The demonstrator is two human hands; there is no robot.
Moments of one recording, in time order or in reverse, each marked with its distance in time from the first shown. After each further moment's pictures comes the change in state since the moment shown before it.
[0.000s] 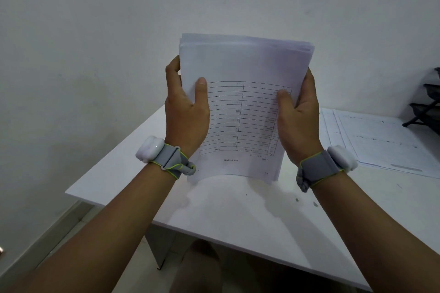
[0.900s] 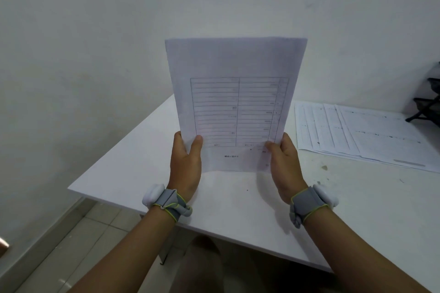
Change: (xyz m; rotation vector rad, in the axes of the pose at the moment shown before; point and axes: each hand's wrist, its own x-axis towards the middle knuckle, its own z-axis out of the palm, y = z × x) left_hand -0.079 -0.073 -0.016 -0.094 -0.076 -0.487; right_hand -0.071 0.074 -0.003 0.091 -0.112 0.448
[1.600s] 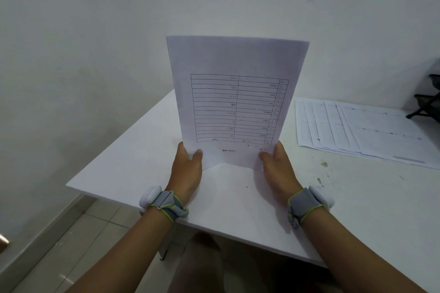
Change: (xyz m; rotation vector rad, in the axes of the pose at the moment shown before) left_hand 0.001 -0.022 -0.005 0.212 -0.086 -0.154; right_hand -0.001 0.025 0.000 -0.180 -0.075 0.079
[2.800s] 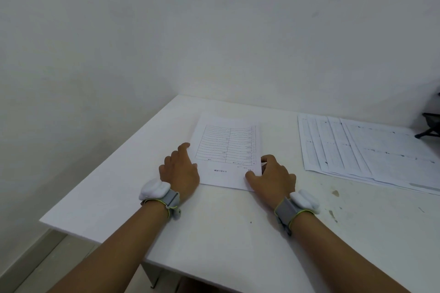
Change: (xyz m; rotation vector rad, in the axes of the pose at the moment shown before) left_hand 0.084 -0.017 0.010 0.858 0.052 0.100; right_hand 0.070 0.019 0.022 -0.812 0.187 0.035
